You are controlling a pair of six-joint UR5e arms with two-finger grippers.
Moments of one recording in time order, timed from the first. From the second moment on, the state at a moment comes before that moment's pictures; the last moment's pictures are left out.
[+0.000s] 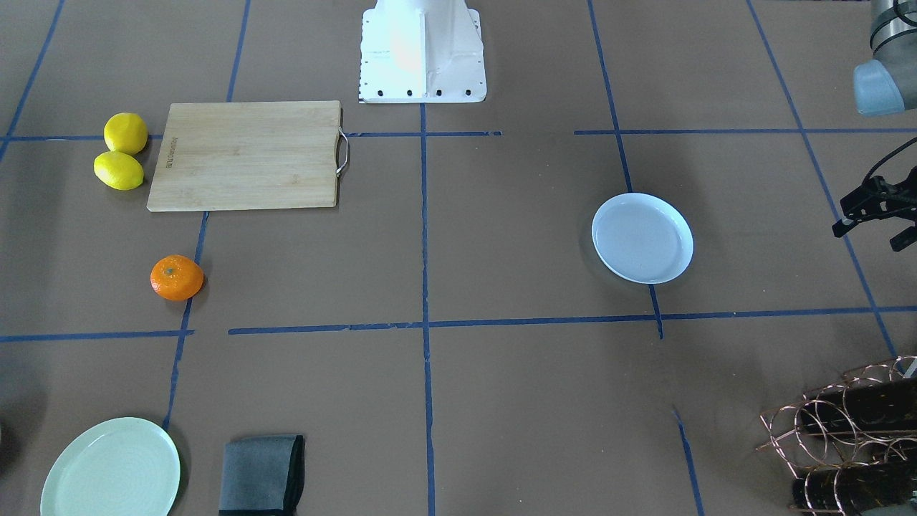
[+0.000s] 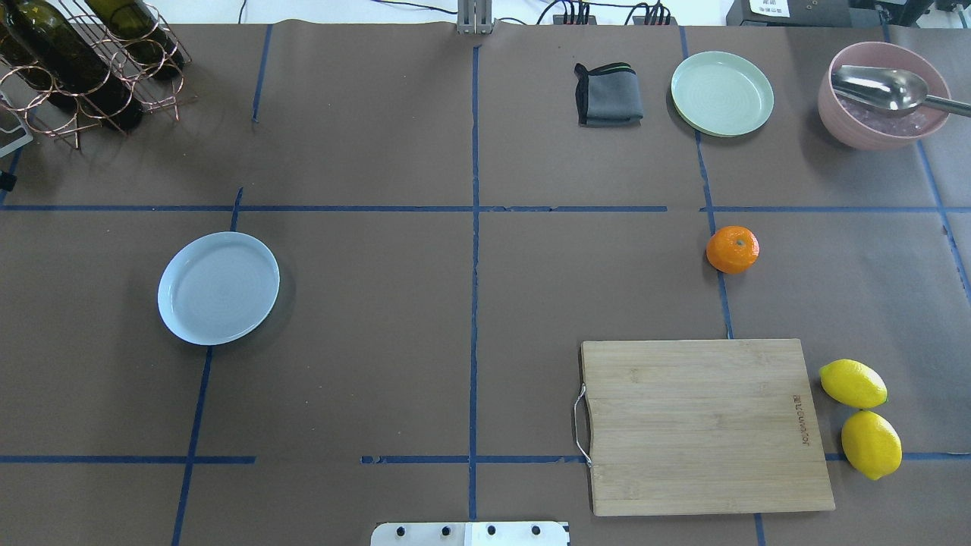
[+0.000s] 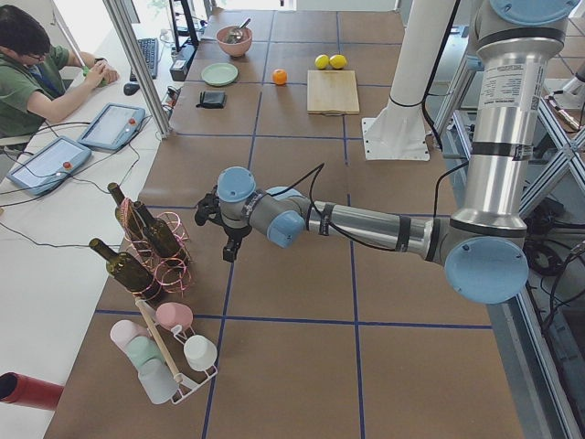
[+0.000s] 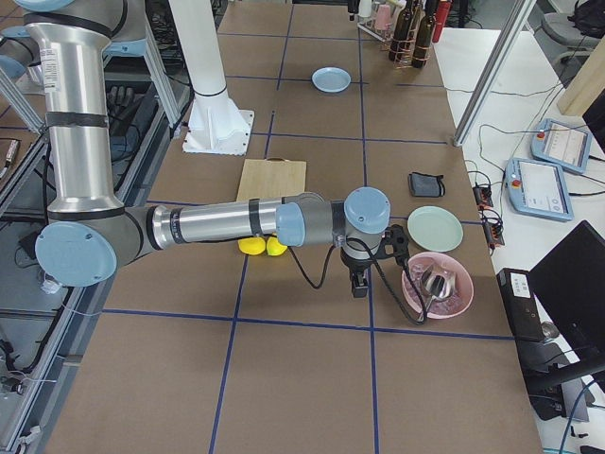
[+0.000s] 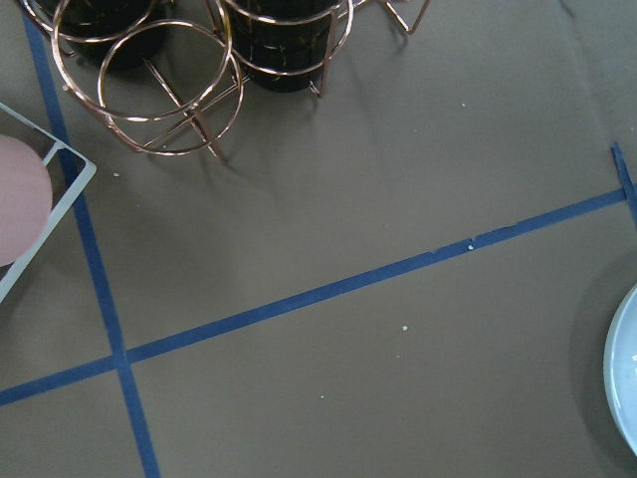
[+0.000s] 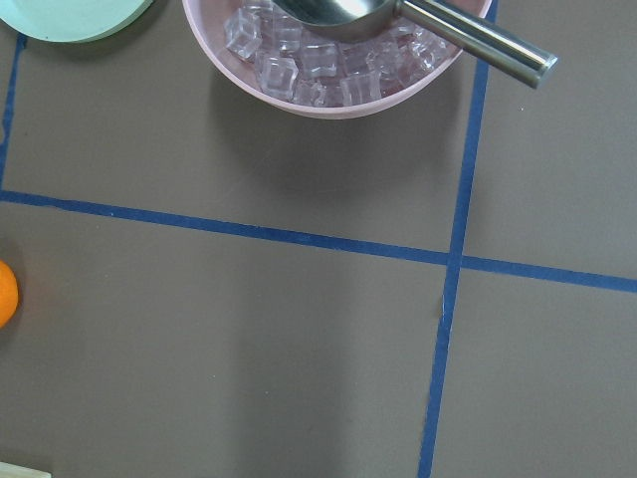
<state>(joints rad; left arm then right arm) -1.28 -1.62 -1.65 -2.01 -2.34 -0.39 1.54 -1.54 1.69 -1.62 2.44 -0.03</state>
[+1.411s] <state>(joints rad) -0.85 -1.52 -1.71 -2.31 -2.09 -1.06 1.54 -1.54 1.70 -1.61 2.45 0.02</state>
